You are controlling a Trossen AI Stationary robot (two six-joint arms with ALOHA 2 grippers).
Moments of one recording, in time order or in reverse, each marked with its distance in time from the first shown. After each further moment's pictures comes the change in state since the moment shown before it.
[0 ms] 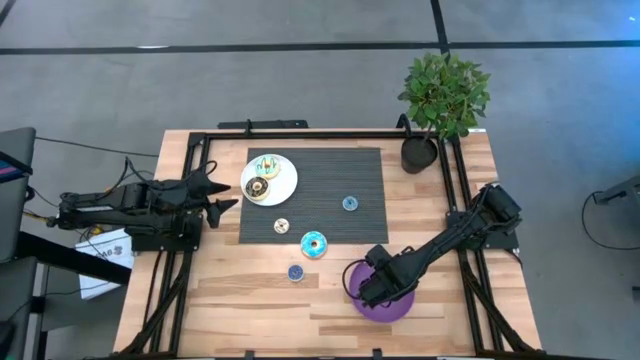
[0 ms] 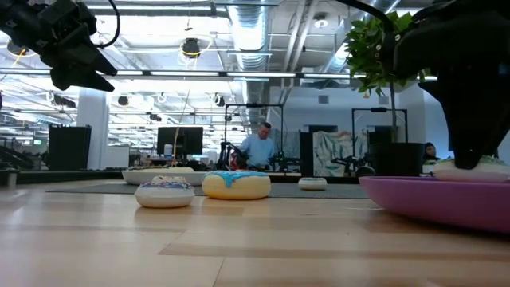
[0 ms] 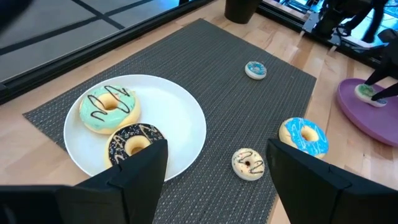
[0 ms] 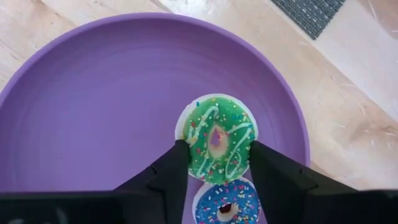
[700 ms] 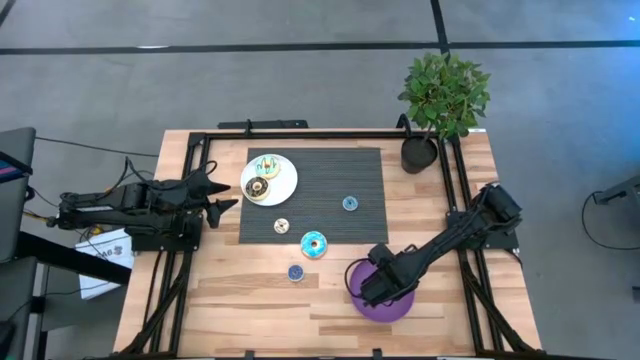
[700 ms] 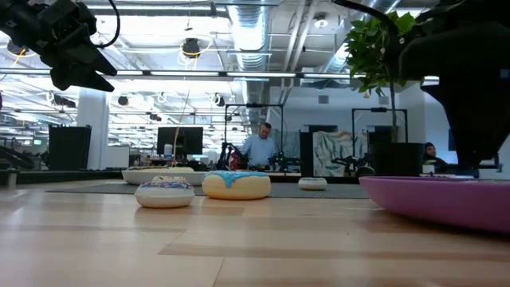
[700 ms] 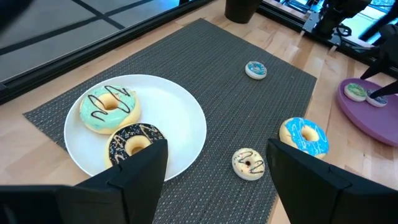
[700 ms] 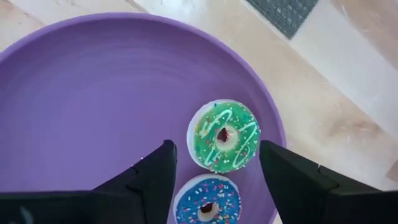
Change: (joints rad) left arm 0.000 0.000 0.000 -0.001 -0.001 0.000; right arm 0.001 -0.005 0.000 -0.054 0.008 0.012
